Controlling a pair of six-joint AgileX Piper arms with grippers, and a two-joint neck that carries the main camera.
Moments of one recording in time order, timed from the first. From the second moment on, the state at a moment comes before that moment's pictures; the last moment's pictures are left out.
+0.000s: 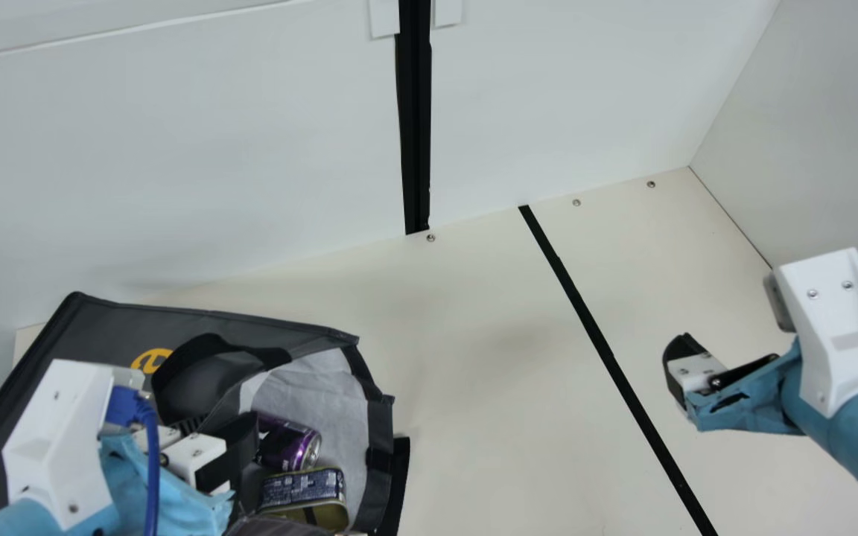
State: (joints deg) left arm -27.0 71.9 -63.3 -34.0 41.6 17.3; right arm -16.2 47.8 -64.7 -7.6 60.1 -10.4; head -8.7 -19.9
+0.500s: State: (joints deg) left arm -27.0 71.9 -63.3 -34.0 41.6 17.3; right arm -10.4 47.8 -73.2 -15.3 68.4 -0.5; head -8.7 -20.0
